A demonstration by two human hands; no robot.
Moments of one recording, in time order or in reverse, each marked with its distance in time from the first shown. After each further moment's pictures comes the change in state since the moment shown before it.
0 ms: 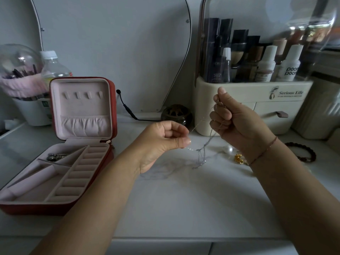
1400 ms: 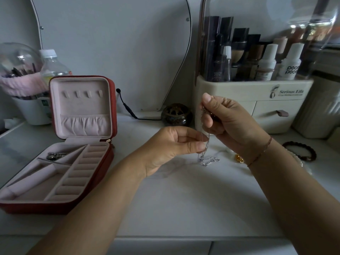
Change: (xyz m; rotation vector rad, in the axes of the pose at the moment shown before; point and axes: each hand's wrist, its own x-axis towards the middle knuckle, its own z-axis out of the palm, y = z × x) left_hand -0.001 -0.001 0.015 -0.023 -0.223 0.057; right_hand -0.008 0.004 0.013 -0.271 -0.182 -0.064
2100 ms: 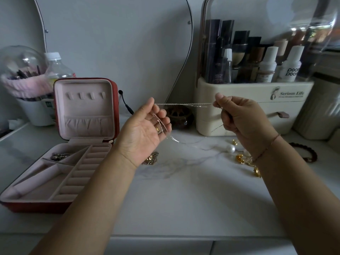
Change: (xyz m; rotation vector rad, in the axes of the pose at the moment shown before) left_hand 0.000 0.010 -0.038 -0.713 0.283 0.102; right_hand 0.002 -0.005 -0.020 -0.189 0.397 -0.004
